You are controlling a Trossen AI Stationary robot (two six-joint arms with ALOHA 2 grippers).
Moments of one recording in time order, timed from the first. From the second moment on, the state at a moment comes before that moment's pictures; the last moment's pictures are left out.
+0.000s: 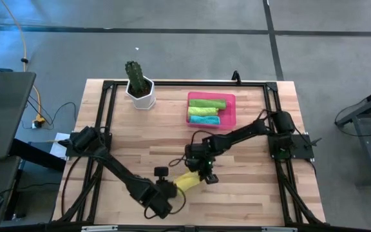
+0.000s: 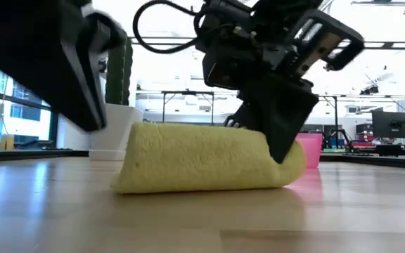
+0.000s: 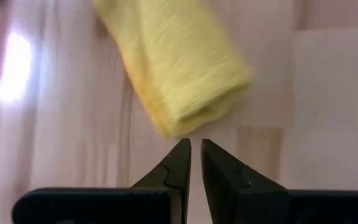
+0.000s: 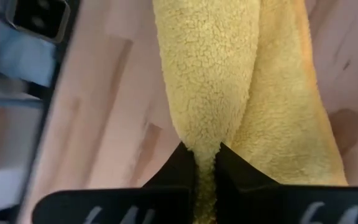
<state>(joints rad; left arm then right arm) -0.56 2.00 1.40 -0.74 -0.45 -0.61 0.17 2.01 1.26 -0.42 -0.57 -0.06</state>
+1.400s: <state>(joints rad) -0.45 2.14 1.44 -0.61 -0.35 -0.48 0.09 2.05 1.26 -0.50 -0.68 -0.02</state>
